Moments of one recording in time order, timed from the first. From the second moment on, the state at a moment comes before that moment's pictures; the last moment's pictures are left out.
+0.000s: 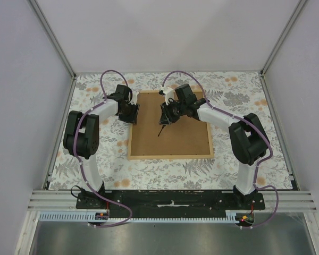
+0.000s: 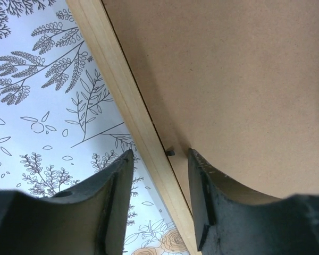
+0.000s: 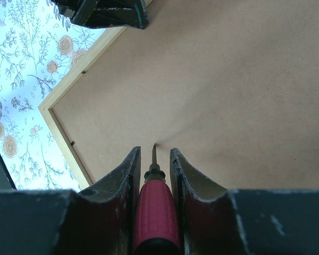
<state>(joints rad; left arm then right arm) -0.23 1.94 1.31 -0.51 0.13 0.05 0.57 1.91 1.38 -0.25 -0.52 0.00</state>
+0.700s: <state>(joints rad) -0.23 1.95 1.34 -0.52 0.13 0.05 0.57 1.91 1.38 -0.25 -0.53 0.00</state>
